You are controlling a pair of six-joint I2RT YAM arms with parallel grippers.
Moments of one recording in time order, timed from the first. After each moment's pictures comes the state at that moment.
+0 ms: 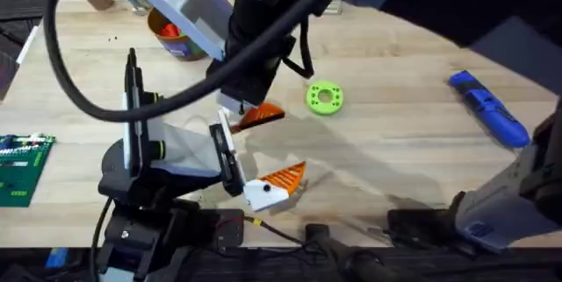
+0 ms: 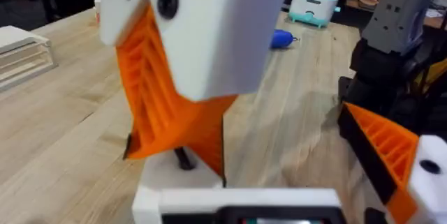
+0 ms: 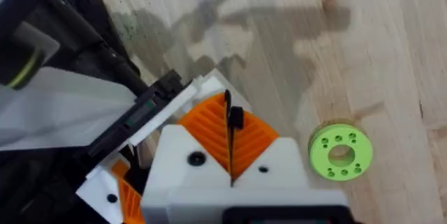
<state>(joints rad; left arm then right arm) -0.17 0.01 0.01 -0.11 1.05 -0.03 0.99 1.90 2.01 -1.35 -0.17 -0.16</state>
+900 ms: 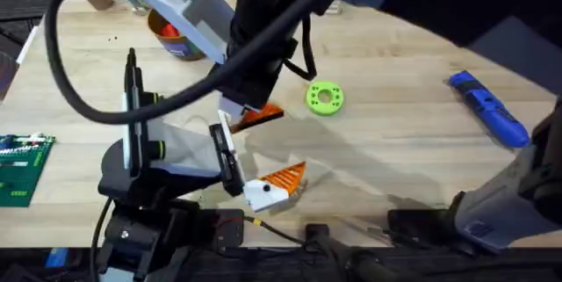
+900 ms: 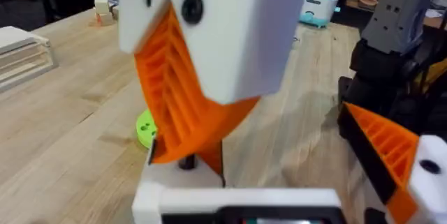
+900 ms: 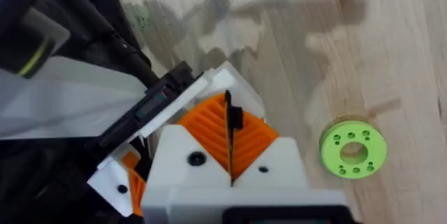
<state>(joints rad) -0.17 0.01 0.01 -0.11 1.05 -0.03 0.99 1.91 2.01 -1.39 -0.20 -0.16</state>
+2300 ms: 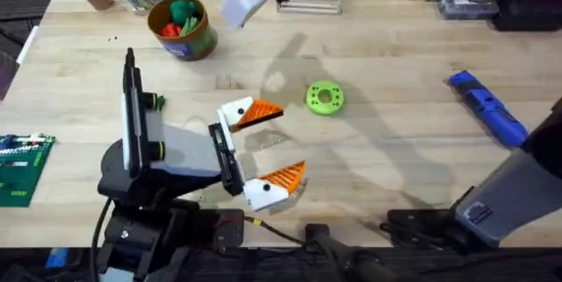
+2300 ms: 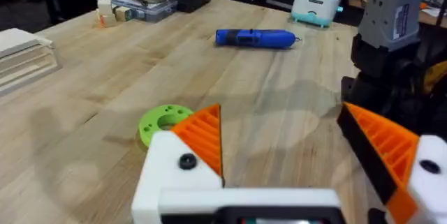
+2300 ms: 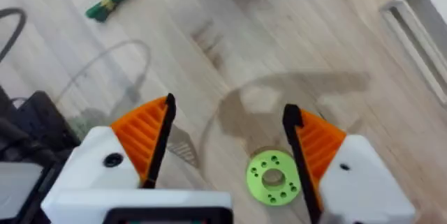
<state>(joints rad) -0.17 0.01 0.01 -0.11 1.05 -0.02 0.68 1.92 2.12 -1.21 -0.24 -0.11</state>
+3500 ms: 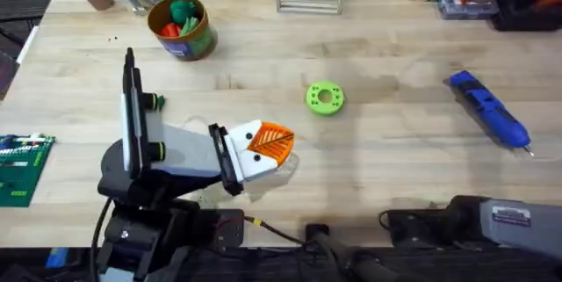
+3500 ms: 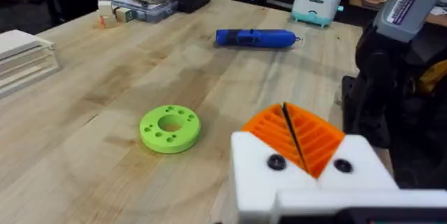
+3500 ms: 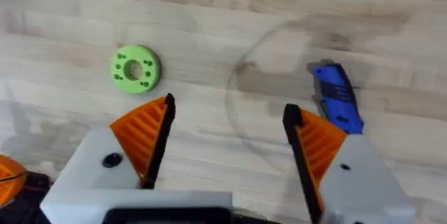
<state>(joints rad) -0.17 0.01 0.01 -0.11 1.05 -0.02 -0.15 1.45 1.76 -1.47 -0.24 -0.18</state>
